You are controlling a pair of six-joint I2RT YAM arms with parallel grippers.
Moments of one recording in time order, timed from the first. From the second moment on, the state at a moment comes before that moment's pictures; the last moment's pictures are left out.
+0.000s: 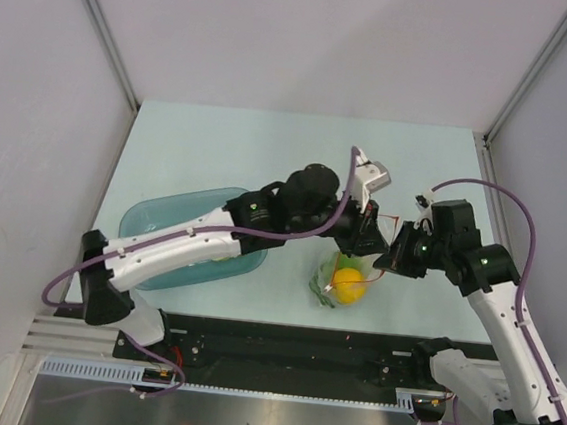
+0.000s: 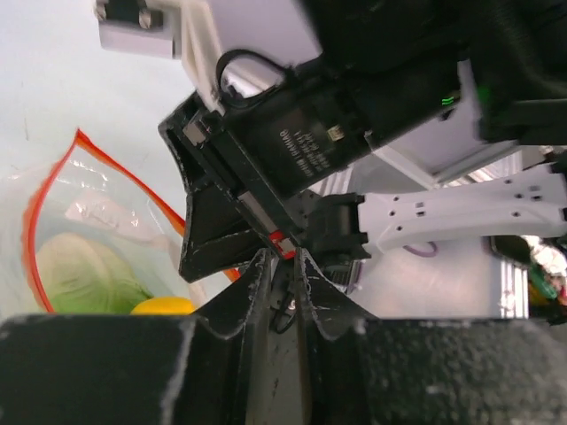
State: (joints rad) left arm -1.10 1.52 1.52 -0.29 0.29 -0.43; right arm 0.31 0.90 1.01 -1.00 -0.35 0.57
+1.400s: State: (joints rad) left arm -1.13 1.88 1.54 -0.74 0.21 -0.31; right arm 0.31 0.82 0.98 -1.04 -0.37 0.61
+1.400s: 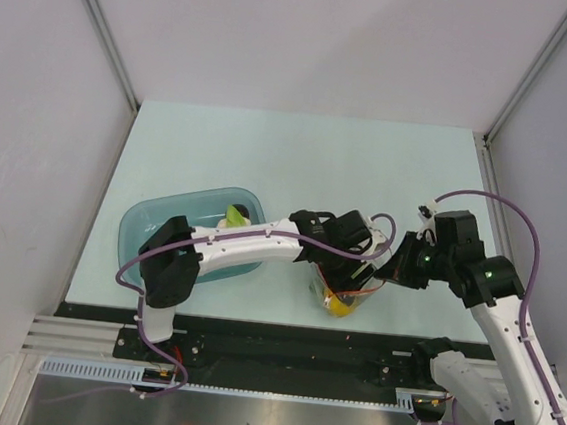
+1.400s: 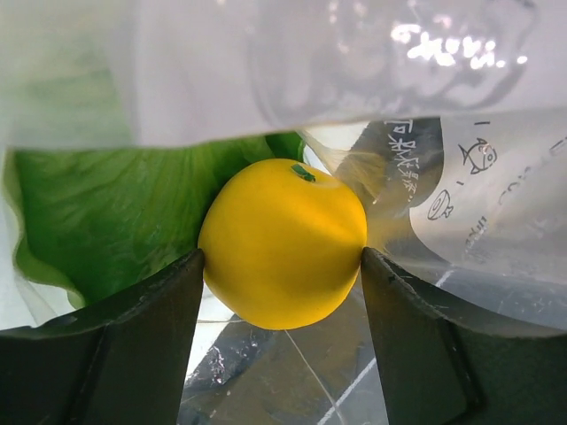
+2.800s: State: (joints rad) left arm -1.17 1.83 1.44 -0.65 0.12 -0.25; right arm 0.31 0.78 0.90 -1.04 -0.33 0.64
